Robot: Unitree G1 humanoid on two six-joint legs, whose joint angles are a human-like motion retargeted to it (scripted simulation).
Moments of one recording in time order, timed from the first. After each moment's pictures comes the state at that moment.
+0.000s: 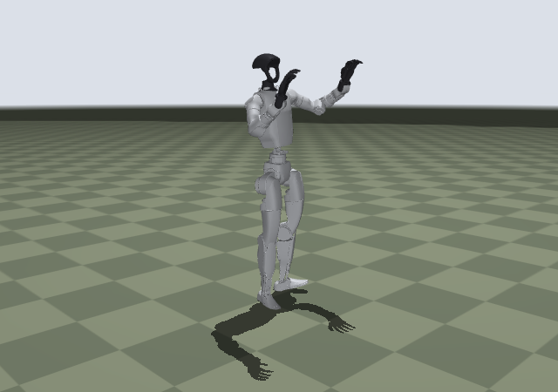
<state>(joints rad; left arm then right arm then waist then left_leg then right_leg) -0.59 0.93 0.03 0.20 0.51 -0.25 0.52 -0.46 -0.71 -0.12 -0.12 -0.58 -0.06 -0.44 -0.11 0.06 -0.19 0.02 0.07 0.35 0.00 -0.40 -0.13 0.01 -0.06 -0.53 0.02 -0.03 0.04</state>
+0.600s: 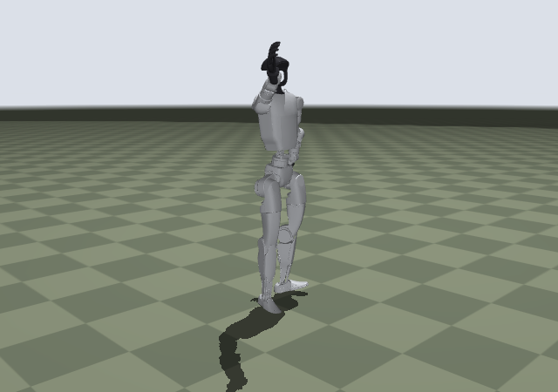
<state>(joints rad) 0.25 0.17 0.39 1.70 0.20 0.41 -0.63 -1.18 -0.99 0.01 0.62 0.07 0.07 -0.49 -0.10 0.03 -0.24 -0.04 0.09 0.41 0.00 -0.41 -0.14 -0.14 -0.07 -0.44 0.05 0.00 0.04</state>
